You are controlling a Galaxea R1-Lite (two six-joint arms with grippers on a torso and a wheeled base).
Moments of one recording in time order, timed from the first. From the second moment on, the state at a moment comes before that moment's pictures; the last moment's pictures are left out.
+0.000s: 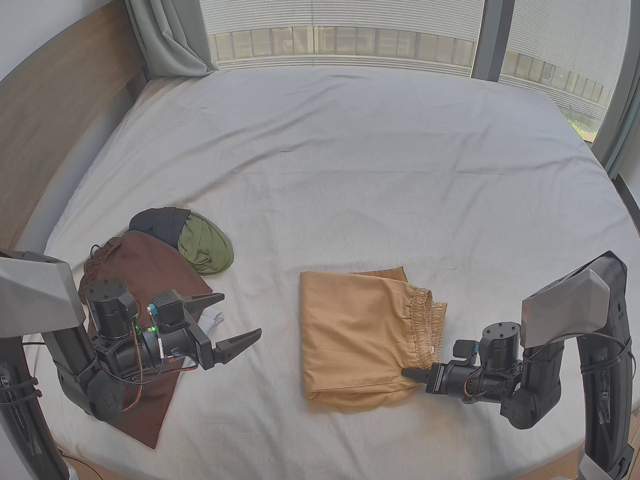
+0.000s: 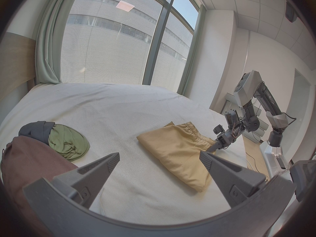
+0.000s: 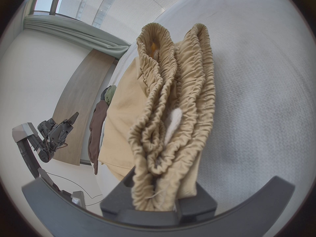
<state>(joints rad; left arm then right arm) -0.22 2.11 -0.34 -1.54 -0.59 0.11 0.37 2.48 -0.39 -1.54 0.42 0.59</state>
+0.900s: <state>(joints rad) -0.18 2.11 -0.31 -1.54 -0.59 0.15 0.40 2.37 -0.35 -1.55 0.42 0.59</state>
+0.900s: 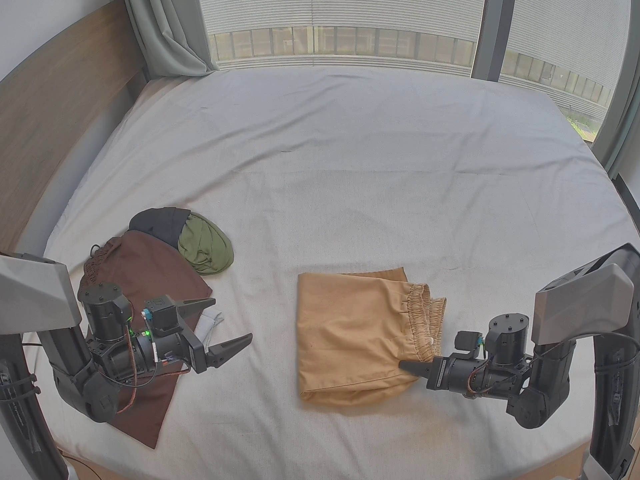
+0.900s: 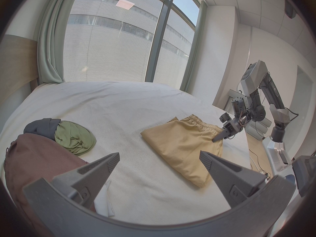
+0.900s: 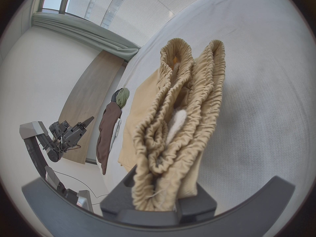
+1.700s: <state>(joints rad) -0.18 2.11 -0.31 -1.54 -0.59 0.16 0.40 2.21 -0.38 -1.54 0.42 0.63</state>
